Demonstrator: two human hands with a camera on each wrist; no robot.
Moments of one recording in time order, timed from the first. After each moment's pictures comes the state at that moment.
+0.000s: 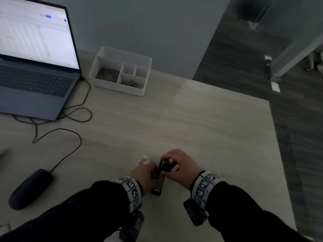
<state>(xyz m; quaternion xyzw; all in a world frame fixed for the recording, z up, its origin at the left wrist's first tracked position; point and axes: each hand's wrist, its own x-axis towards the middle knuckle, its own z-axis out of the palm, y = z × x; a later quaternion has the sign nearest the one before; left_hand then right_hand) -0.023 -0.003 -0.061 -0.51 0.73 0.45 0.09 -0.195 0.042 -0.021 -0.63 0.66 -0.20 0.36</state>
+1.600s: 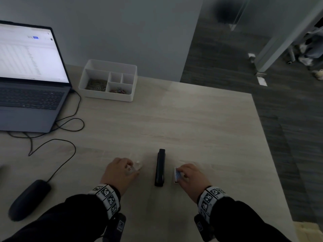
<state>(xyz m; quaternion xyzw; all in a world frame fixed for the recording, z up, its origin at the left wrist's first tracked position) 0.030 -0.009 -0.054 -0.57 0.76 0.32 -0.04 -0.225 0.121 -0.055 -0.54 0.77 -0.12 0.32</state>
